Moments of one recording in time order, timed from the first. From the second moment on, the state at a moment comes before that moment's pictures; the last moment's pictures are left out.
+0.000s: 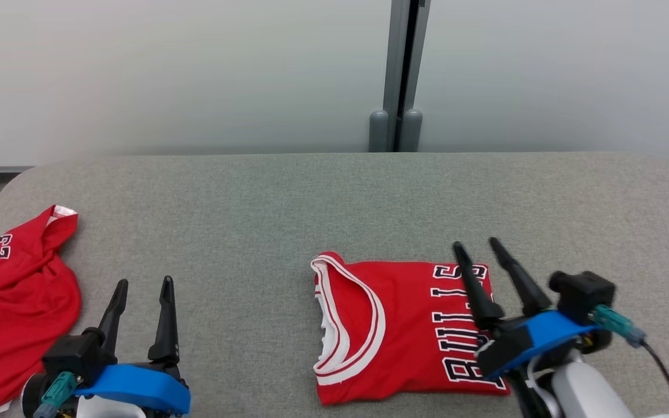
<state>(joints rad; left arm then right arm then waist) -0.08 0.31 -0.30 0.26 -0.53 0.05 -0.26 -0.27 -0.06 0.26 0.38 0.43 0.13 -0.19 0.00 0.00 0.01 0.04</state>
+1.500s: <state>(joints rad) -0.03 0.32 -0.31 0.29 -0.51 0.08 -0.26 -0.08 -0.05 -0.05 0.17 0.24 0.13 0.18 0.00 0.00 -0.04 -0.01</state>
